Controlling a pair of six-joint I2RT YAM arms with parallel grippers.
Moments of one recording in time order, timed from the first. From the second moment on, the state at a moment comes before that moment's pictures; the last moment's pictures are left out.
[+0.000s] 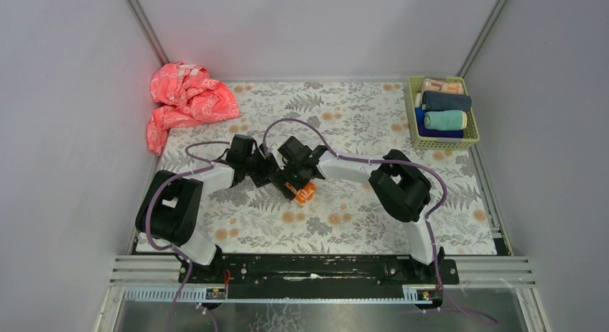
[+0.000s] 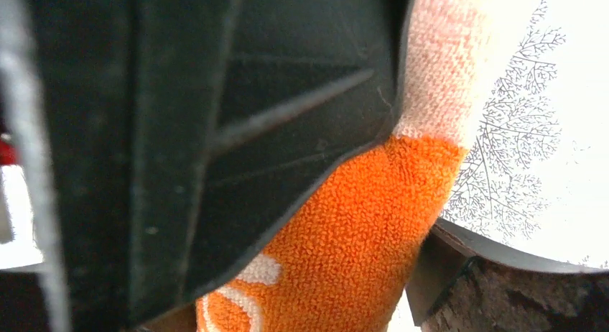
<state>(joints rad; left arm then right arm) -0.28 1.58 0.69 0.01 0.31 -0.94 0.92 2.07 1.45 -0.43 -0.09 0.00</state>
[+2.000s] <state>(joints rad) -0.33 0.95 0.96 -0.54 -0.45 -0.47 -0.19 1.92 1.95 -1.08 0.57 0.65</state>
